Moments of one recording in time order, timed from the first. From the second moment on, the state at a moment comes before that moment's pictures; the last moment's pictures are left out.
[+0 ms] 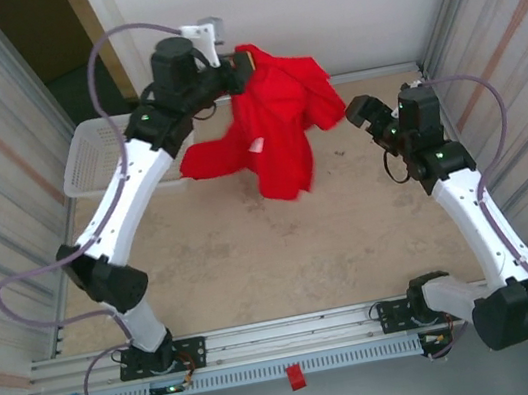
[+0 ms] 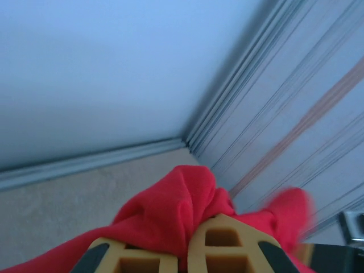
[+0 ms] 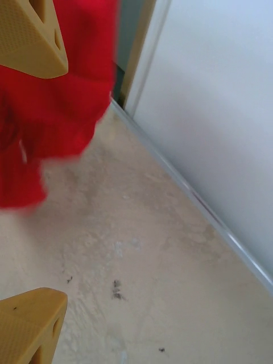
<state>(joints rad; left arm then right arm) -0.55 1.79 2.01 -0.44 0.19 -0.43 0.14 1.10 1.09 -0.45 -0.08 0.84</state>
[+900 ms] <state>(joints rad) -0.15 2.08 1.74 -0.44 0.04 -0.34 0.14 0.98 0.98 -0.53 -0.11 0.81</state>
